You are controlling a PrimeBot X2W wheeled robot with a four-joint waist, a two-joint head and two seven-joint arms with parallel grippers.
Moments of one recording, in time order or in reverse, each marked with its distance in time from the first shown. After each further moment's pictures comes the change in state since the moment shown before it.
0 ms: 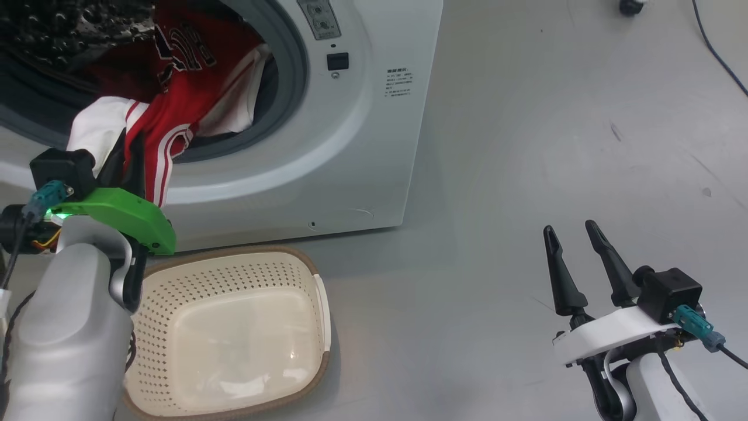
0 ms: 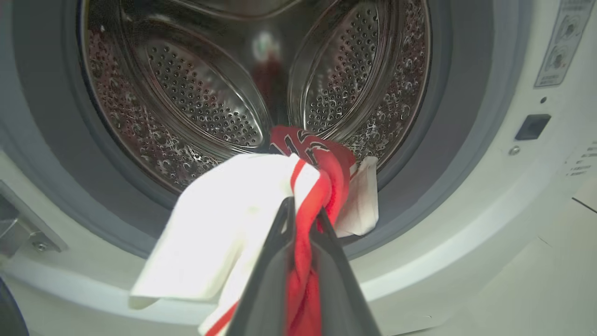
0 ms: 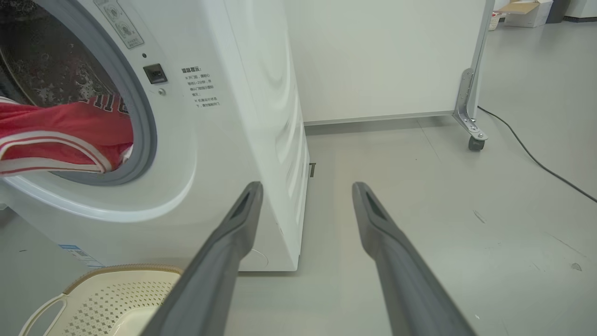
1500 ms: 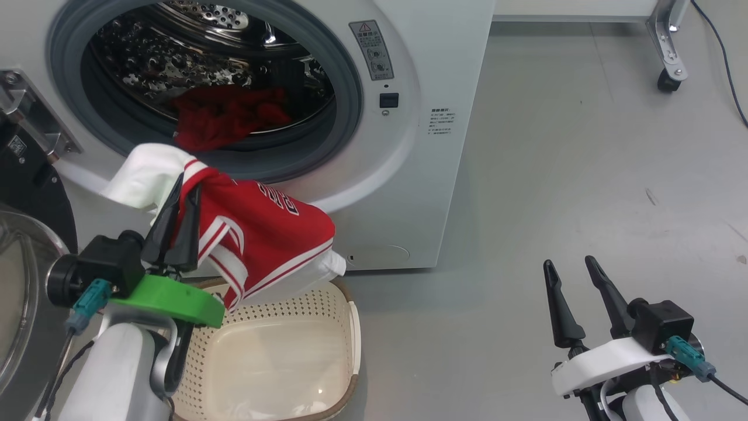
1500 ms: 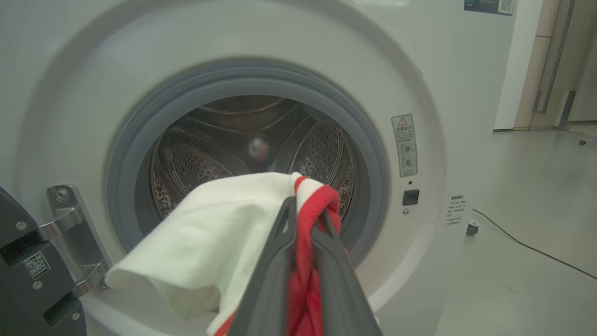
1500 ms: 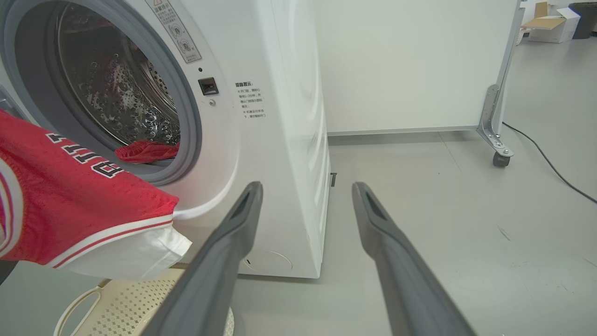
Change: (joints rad) left arm 0.368 -0.030 -0.007 -0.566 0.033 -0.001 -0.027; right arm 0.094 0.001 0.014 -0.011 0.000 -0.002 0.000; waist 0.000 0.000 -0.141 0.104
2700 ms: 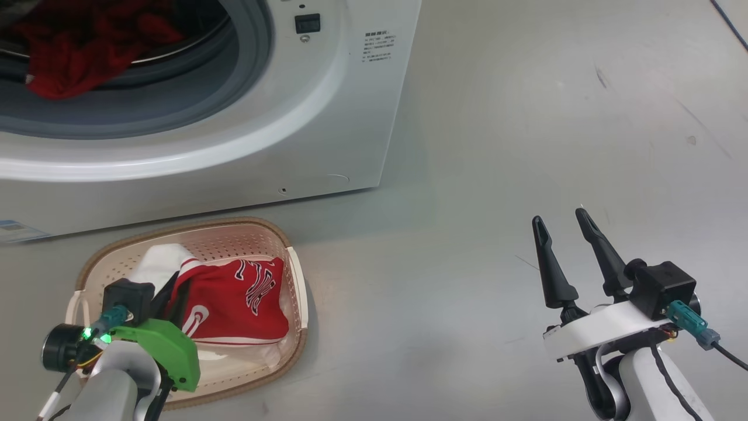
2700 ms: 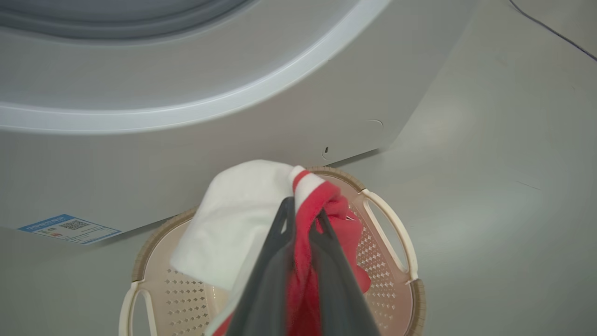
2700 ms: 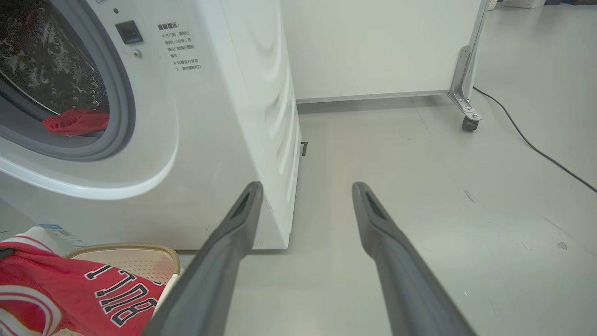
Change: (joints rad) left arm 0.034 0.070 -0.062 0.333 0.032 0.000 0.129; right arm -0.079 -0.004 0.025 -0.073 -0.014 0.001 0.018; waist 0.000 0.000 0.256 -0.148
